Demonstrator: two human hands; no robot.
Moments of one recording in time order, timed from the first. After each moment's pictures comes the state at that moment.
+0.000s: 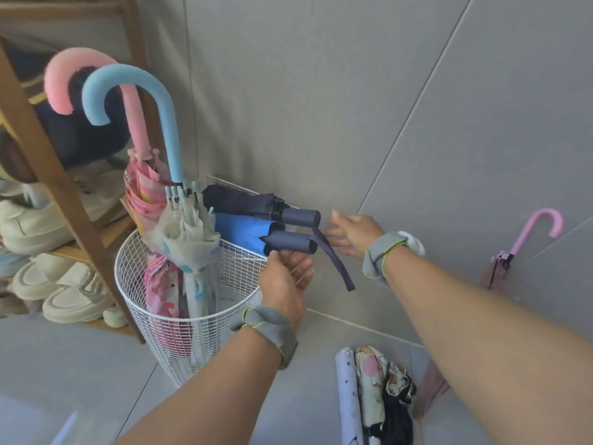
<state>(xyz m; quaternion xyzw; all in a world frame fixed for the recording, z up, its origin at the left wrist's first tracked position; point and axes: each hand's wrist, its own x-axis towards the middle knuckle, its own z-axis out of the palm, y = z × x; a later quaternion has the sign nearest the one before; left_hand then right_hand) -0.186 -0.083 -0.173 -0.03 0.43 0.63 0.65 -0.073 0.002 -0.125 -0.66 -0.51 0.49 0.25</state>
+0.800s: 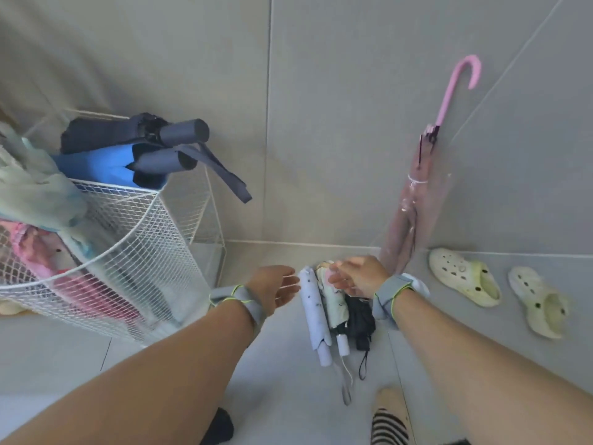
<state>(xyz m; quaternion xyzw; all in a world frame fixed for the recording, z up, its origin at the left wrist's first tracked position) -0.074 -0.131 -0.293 0.17 0.62 0.25 0.73 0.114 -0.138 -0.290 -0.73 -0.34 0.55 0.23</state>
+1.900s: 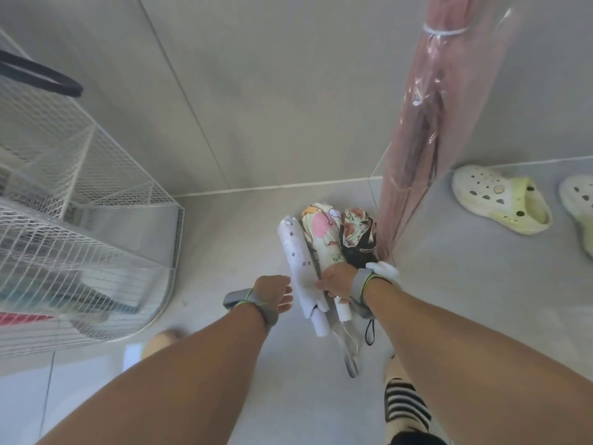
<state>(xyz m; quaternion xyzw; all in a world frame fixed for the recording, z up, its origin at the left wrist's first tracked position) 0.009 -0.134 -0.504 0.17 0.71 0.12 0.67 0.164 -0.133 -0.517 -0.72 -0.45 0.51 -0.12</state>
